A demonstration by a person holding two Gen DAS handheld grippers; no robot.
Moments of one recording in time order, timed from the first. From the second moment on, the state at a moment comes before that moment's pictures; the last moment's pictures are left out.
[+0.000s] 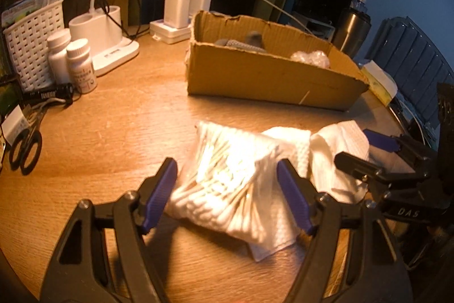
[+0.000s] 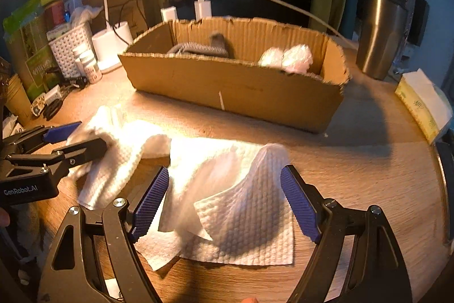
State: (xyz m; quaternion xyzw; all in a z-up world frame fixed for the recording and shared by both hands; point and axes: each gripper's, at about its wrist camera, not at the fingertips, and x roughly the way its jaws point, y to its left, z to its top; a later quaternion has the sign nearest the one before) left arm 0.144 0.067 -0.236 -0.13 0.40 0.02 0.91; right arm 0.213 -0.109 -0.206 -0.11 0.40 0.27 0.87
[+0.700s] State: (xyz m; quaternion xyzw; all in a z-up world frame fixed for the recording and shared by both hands) left arm 0.139 0.065 -0.232 -0.12 0.39 0.01 0.91; right arm 0.206 -0.111 -0.212 -0.12 0.40 0.28 0.86
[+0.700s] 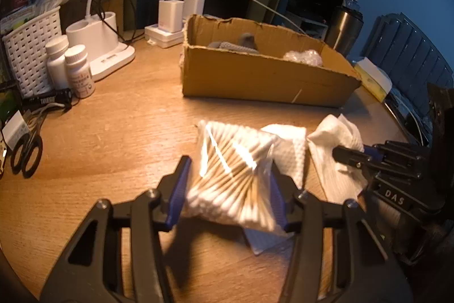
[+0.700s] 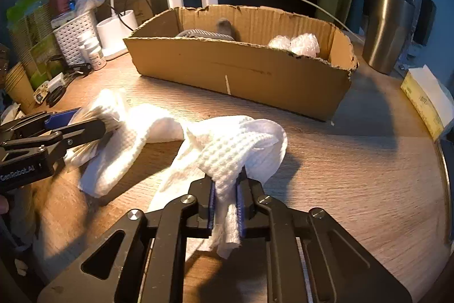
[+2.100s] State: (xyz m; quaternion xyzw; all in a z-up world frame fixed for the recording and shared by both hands) left arm 0.111 0.045 -0.124 -0.07 0.27 0.01 0.96; right arm 0.182 -0.157 -0.098 -0.07 0.26 0.27 0.92
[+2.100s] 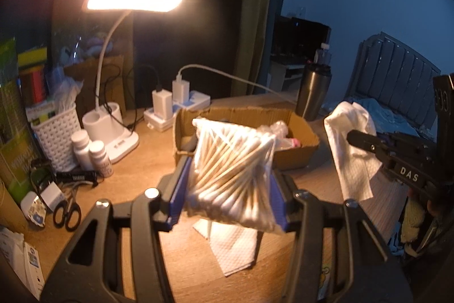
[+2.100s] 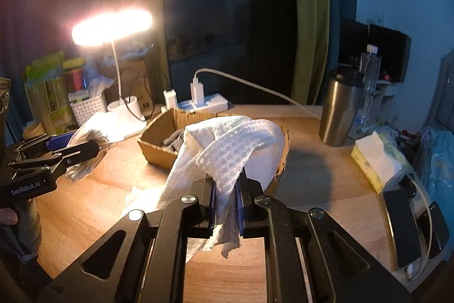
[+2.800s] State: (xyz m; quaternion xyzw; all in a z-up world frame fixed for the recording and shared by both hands) left arm 0.099 0.038 -0.053 -0.05 0.16 0.02 0.99; right arm 0.173 -0.152 -0.043 -0.08 0.19 0.28 0.94
